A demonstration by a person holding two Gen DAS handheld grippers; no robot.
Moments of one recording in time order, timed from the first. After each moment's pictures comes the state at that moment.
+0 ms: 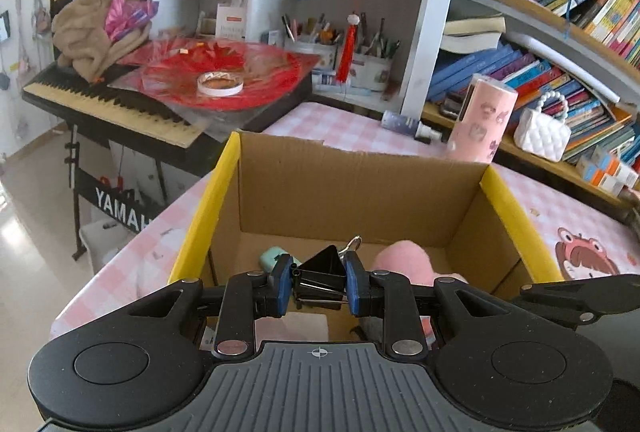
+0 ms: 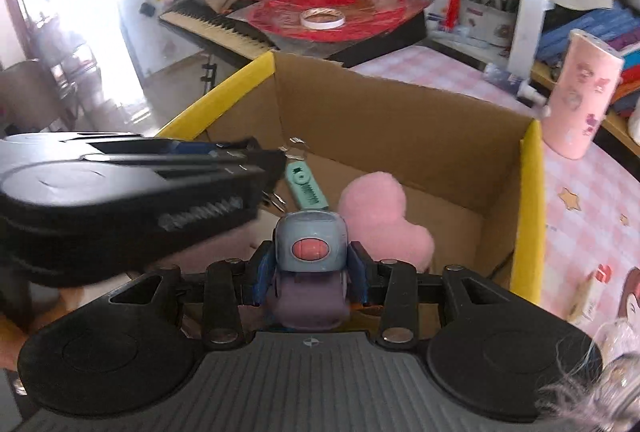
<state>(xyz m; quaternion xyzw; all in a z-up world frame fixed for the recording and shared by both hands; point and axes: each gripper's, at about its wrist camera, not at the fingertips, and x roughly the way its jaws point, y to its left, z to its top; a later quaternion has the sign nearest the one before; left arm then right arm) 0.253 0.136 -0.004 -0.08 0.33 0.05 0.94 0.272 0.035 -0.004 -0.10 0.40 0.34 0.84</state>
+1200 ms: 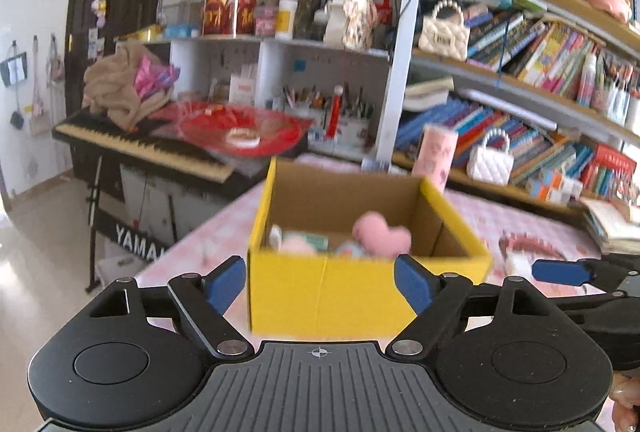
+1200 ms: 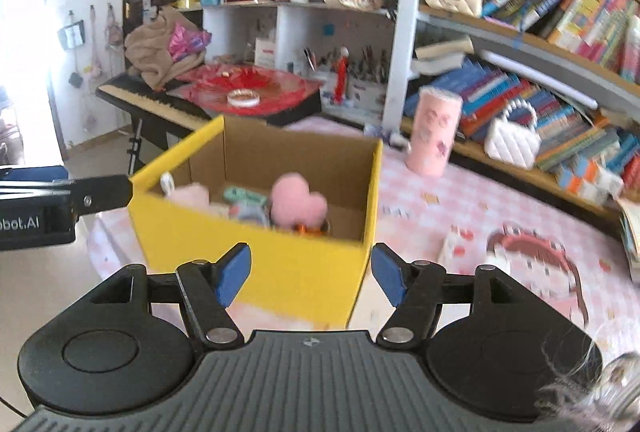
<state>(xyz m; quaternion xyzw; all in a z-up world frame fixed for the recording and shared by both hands) 0.071 0.131 0.036 -0.07 0.23 0.04 0.97 0.100 -0.042 0.029 -0.09 0.27 0.19 0.94</state>
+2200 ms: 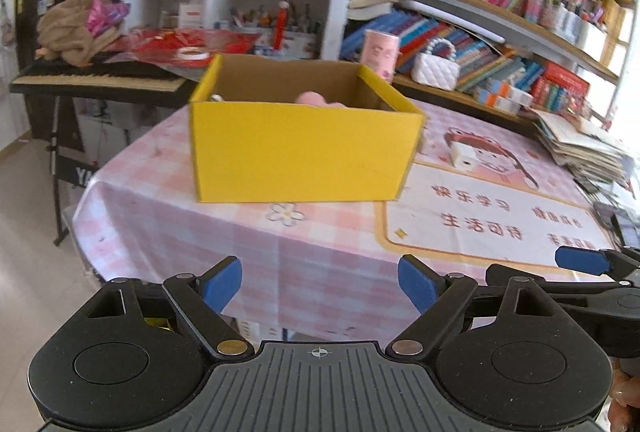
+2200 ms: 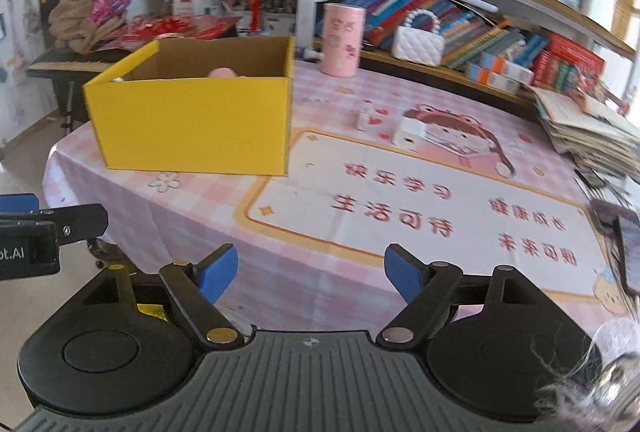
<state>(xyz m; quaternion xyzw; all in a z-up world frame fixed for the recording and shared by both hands) 0.015 0.096 -0.013 -0.06 0.32 -0.05 0.94 -0.001 -0.085 -0.018 -0.05 0.33 0.04 0.94</state>
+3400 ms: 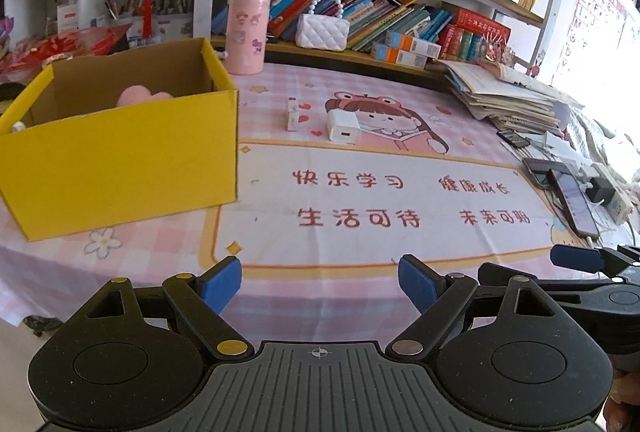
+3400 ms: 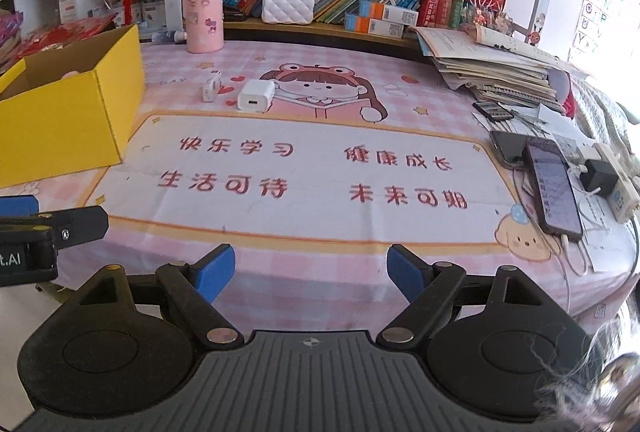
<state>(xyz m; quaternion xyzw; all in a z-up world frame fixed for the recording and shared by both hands) 0.074 -0.028 -0.022 -0.02 0.35 -0.17 0.92 0.019 -0.204 -0.026 -0.01 0.36 -0.07 0.93</state>
